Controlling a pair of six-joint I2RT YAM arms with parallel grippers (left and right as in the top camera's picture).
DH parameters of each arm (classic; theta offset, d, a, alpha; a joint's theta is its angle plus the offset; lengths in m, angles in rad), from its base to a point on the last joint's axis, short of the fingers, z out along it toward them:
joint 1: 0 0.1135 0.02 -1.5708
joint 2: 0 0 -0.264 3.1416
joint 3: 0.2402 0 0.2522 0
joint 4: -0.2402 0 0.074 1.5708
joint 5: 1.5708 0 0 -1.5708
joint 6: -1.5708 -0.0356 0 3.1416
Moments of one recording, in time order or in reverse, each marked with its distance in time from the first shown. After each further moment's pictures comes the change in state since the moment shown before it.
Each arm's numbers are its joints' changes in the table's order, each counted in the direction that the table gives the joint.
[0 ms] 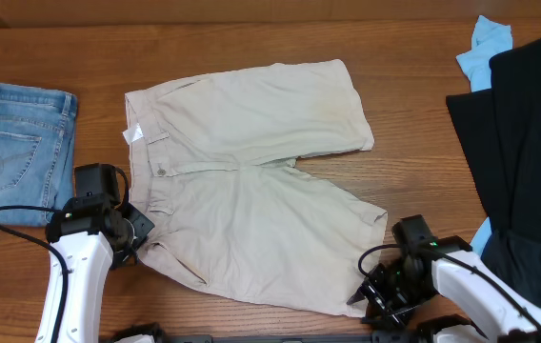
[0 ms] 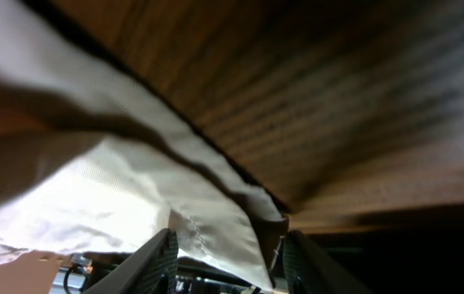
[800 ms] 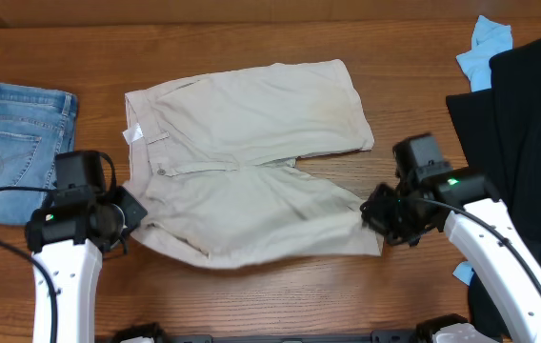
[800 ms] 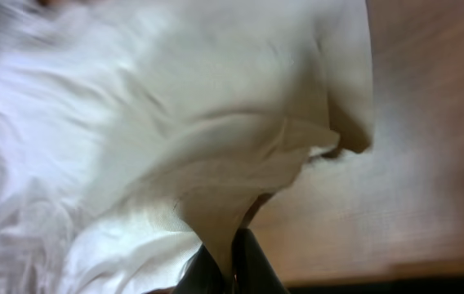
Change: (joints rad) left arm 0.000 -0.085 0.170 -0.090 0.047 -0.101; right arm 0.040 0.038 0.644 -0.233 0.351 0.145
